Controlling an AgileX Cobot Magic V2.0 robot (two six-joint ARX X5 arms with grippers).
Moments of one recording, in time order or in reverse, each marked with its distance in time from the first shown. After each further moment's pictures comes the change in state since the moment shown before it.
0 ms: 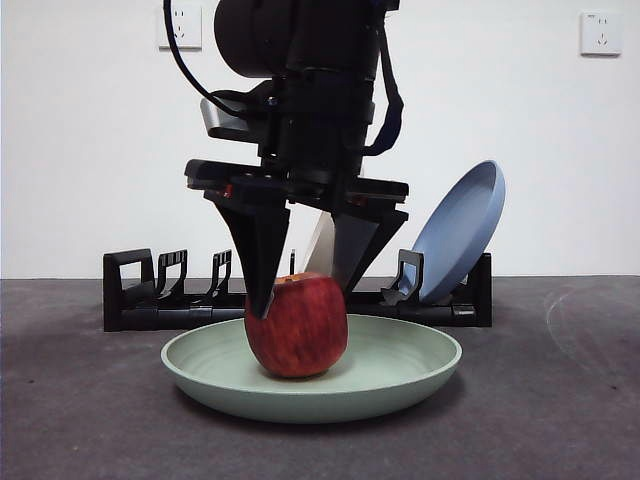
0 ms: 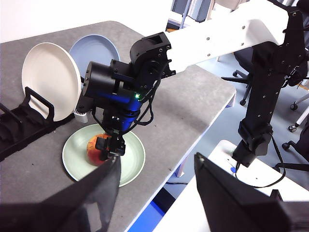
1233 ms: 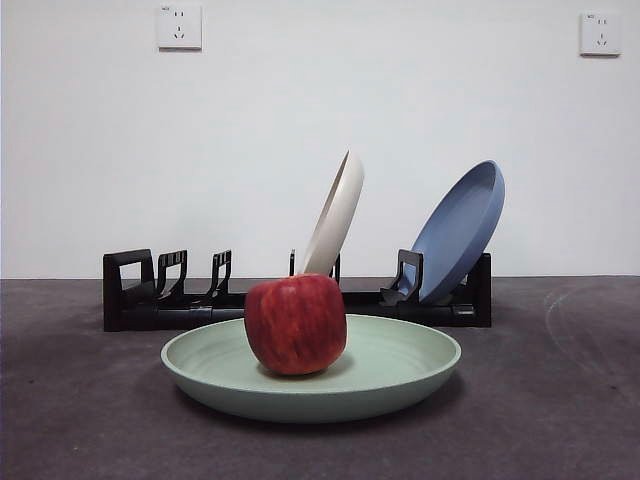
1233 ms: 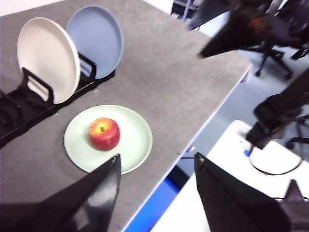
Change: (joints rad) left arm 0.000 0.156 0.000 0.003 -0.015 0.002; right arm 0.000 -0.696 0.163 -0.474 -0.024 -0.021
